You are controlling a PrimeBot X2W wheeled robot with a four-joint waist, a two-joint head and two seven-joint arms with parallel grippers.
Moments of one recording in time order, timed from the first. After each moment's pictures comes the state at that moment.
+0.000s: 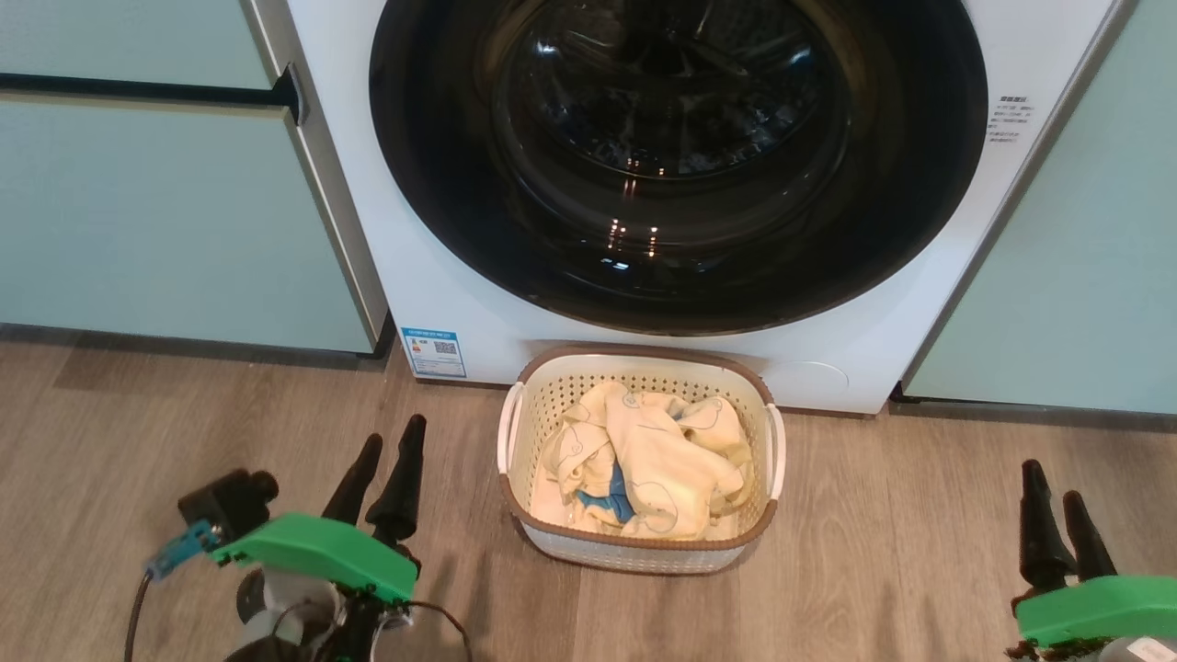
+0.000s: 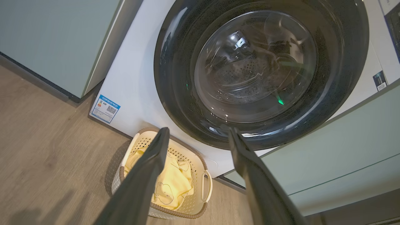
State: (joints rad) left arm -0.06 0.03 0.00 0.23 -0.76 -0.12 -0.08; right arm 0.01 -0.02 -0.06 0.23 0.74 0.13 -0.08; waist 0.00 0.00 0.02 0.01
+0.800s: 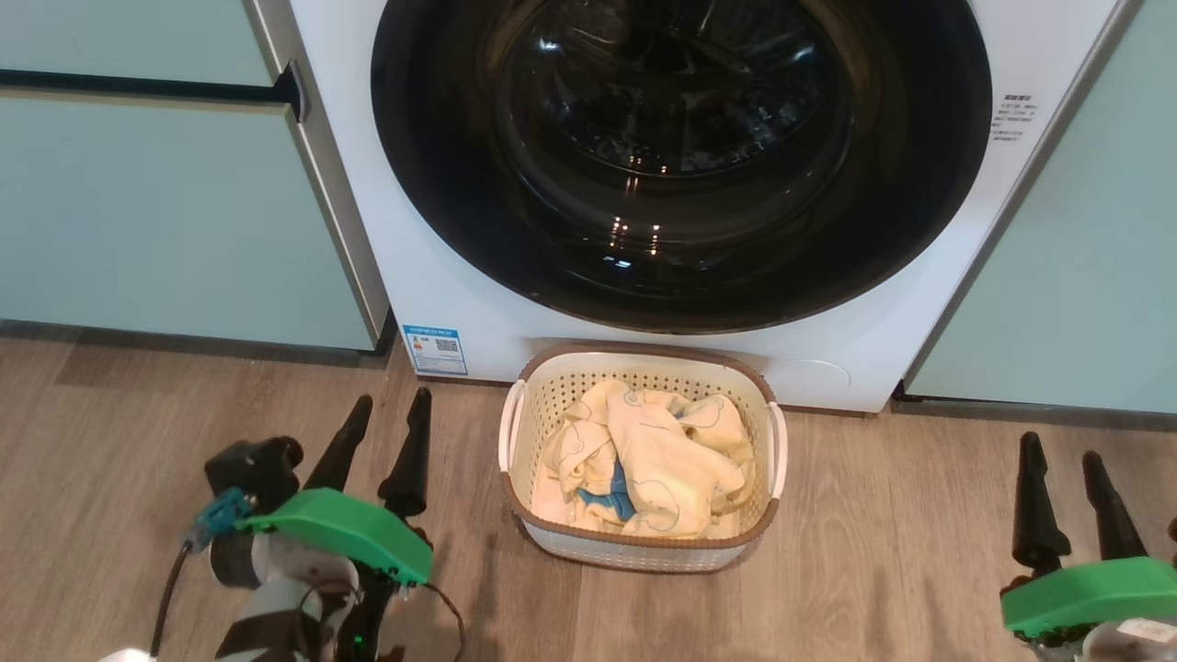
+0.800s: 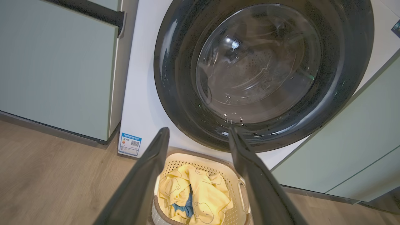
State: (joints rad) left arm -0.11 0.06 -0.04 0.23 -0.47 -0.07 -0.15; right arm -0.01 -0.02 -0.06 0.19 0.43 0.13 -0.15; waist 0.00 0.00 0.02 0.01
